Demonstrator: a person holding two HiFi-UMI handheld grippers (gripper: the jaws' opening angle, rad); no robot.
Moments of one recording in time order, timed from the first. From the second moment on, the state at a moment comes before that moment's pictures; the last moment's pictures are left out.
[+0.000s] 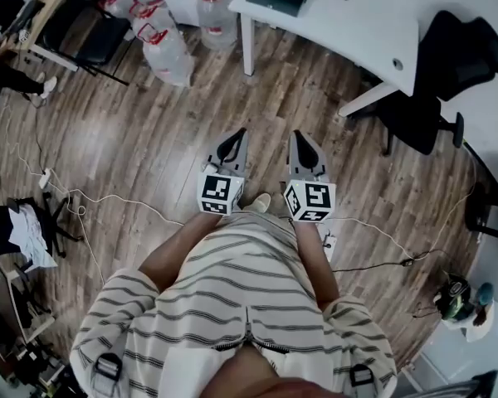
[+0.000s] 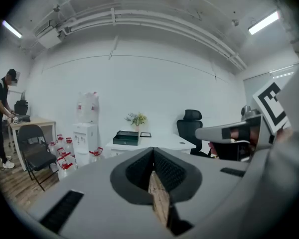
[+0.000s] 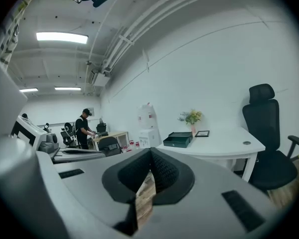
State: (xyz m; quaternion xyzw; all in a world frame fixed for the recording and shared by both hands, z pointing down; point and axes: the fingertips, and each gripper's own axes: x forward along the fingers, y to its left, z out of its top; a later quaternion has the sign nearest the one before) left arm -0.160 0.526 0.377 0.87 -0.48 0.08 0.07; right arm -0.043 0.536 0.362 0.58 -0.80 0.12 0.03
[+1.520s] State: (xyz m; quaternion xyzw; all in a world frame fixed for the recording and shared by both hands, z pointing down) left arm -0.106 0.139 0.378 0.89 -0.44 0.09 0.08; right arm 0.002 0.160 0.363 0.60 -0.78 0.15 0.03
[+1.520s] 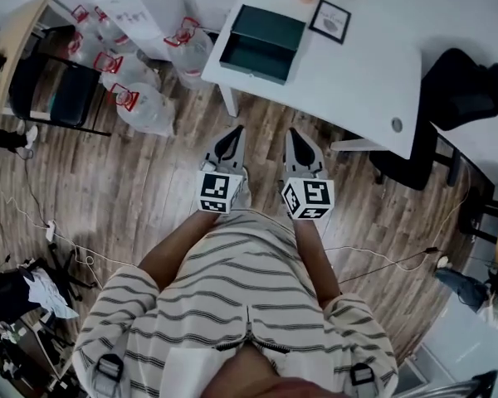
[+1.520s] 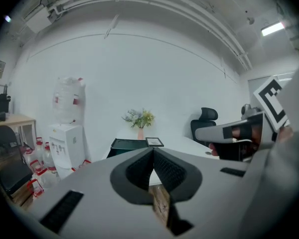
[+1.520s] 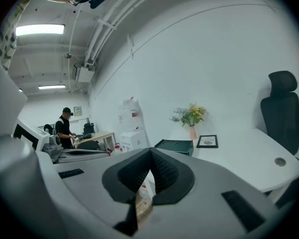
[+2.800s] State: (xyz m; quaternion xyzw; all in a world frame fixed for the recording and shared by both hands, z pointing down) left arm -0.048 -0.021 0.469 0.85 -0.47 0.18 0.15; right arm 0.071 -0.031 0.441 0.57 -0.78 0.24 0.08
